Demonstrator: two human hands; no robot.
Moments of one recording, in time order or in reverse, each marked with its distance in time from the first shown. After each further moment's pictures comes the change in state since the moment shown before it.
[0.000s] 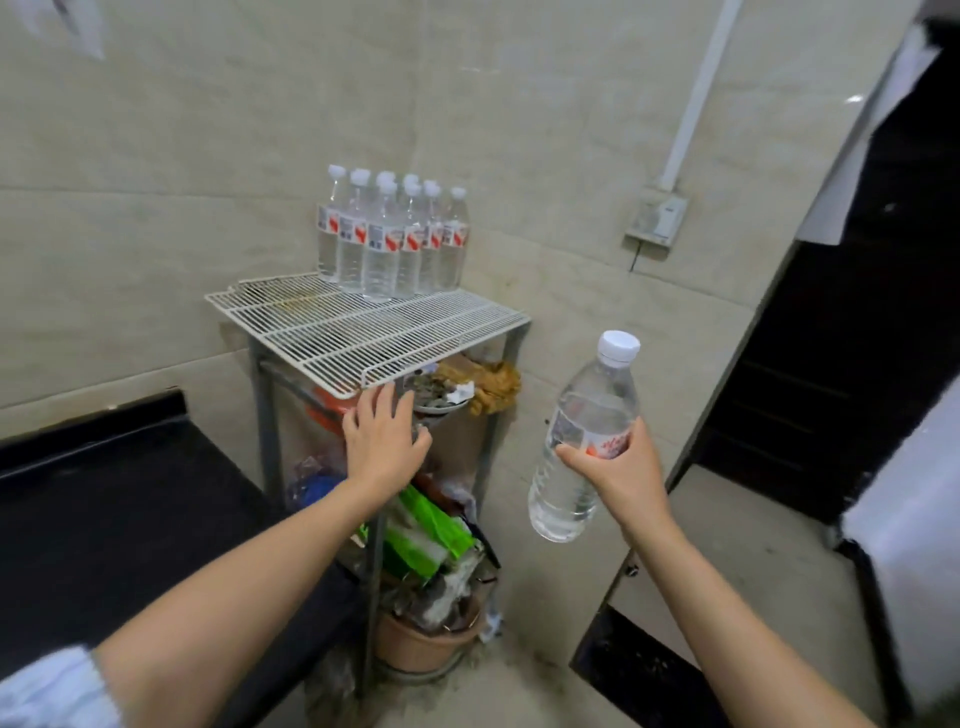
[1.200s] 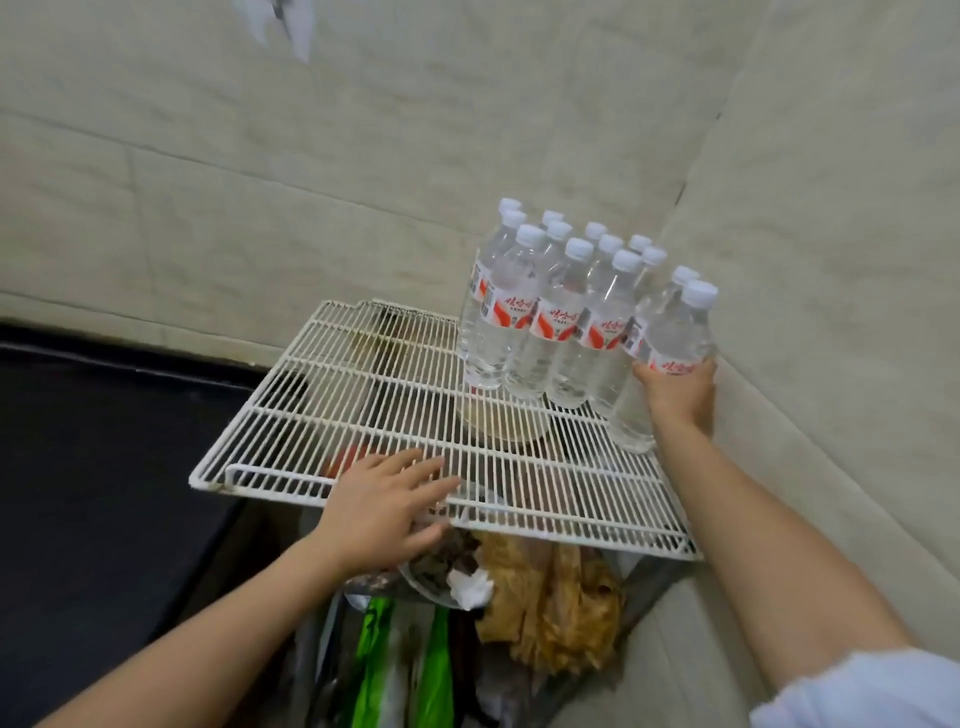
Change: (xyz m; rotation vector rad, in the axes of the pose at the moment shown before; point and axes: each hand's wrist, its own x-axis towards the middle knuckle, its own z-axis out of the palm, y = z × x) left_hand 0.218 0.046 0.104 0.495 0.066 -0.255; right_hand 0.548 0.025 0.247 0.030 -0.356 -0.142
